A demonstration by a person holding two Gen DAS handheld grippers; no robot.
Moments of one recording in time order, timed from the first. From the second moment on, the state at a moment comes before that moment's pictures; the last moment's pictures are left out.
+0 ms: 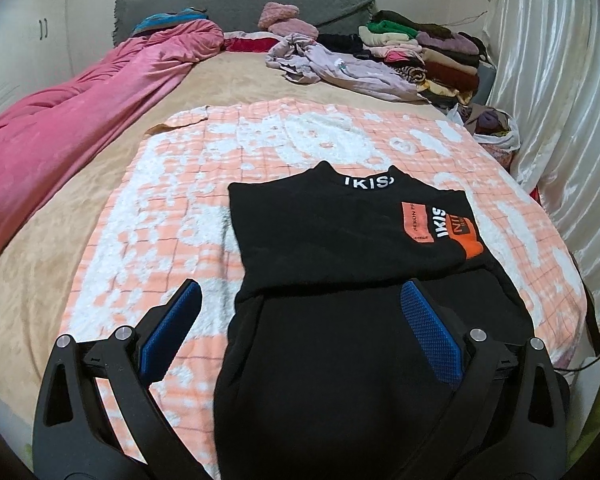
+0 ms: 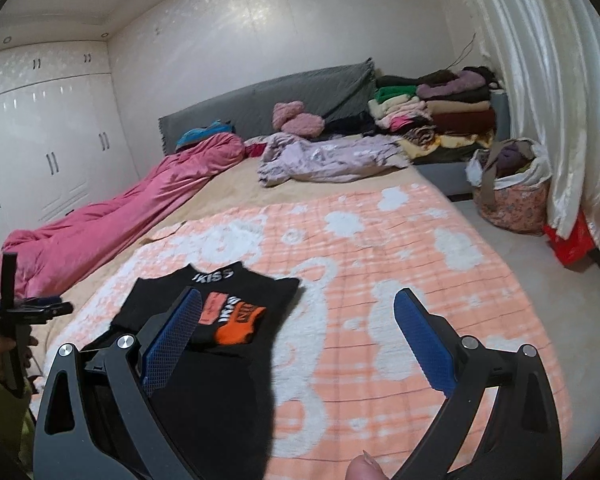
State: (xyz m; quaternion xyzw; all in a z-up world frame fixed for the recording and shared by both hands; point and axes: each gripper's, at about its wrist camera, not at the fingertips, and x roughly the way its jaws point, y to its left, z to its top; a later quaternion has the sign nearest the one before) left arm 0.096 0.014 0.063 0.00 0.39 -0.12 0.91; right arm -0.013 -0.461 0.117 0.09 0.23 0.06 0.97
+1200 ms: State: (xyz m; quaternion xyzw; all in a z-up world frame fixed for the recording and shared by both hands) left arm 0.032 0.082 -0.001 0.02 0.44 -0.10 0.89; right arm -0.096 -0.396 0.092 0.03 0.28 0.16 0.94
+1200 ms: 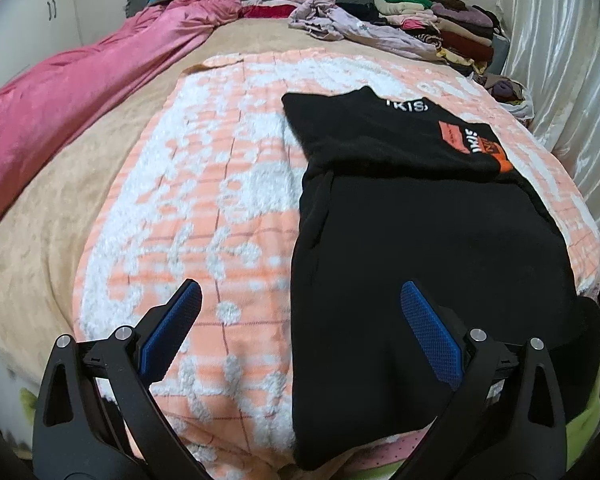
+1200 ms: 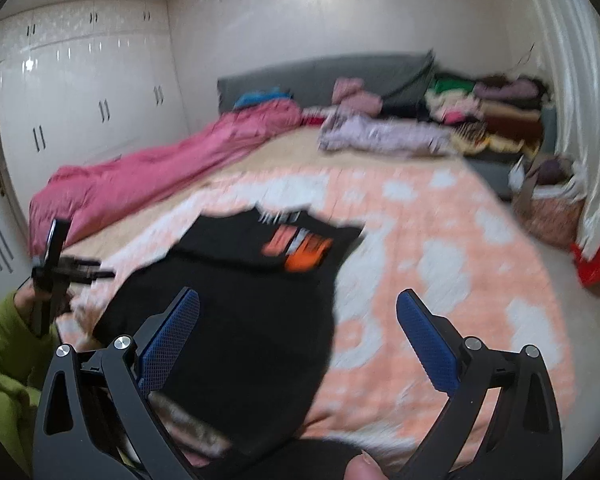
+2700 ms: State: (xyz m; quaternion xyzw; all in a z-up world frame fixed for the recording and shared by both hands) left arm 0.006 0.070 -0.067 -0.01 0.50 -0.15 0.85; right arm -0.056 -0.355 -0.057 0.04 0.50 0.15 0.85
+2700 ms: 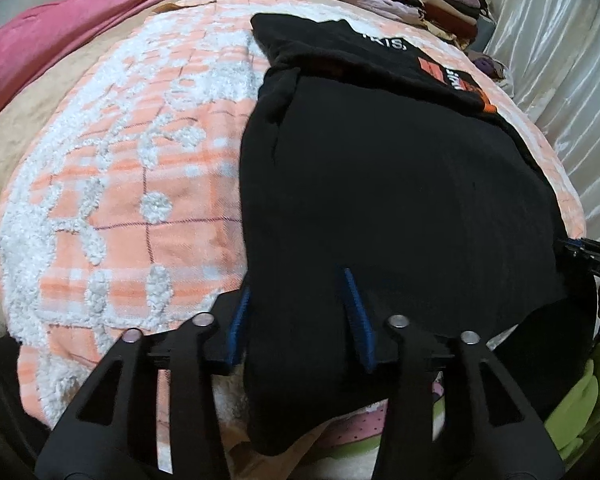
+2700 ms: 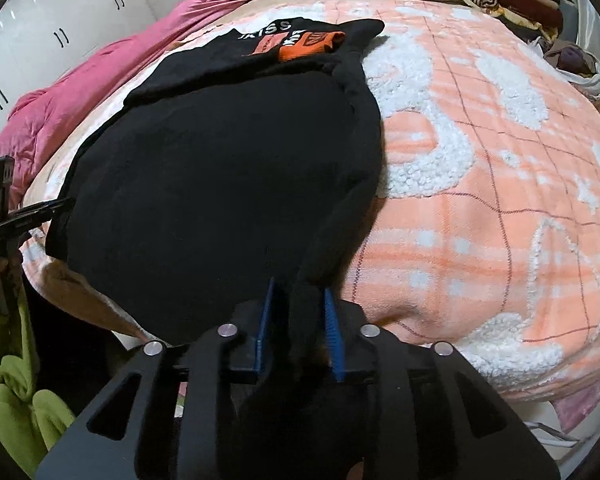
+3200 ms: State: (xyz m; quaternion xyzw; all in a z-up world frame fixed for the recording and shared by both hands) left arm 0.020 0.091 -0.020 -0.10 0.47 -0.21 0.85; right arm -0.051 -0.371 -0.006 0.12 0.43 0.21 0.87
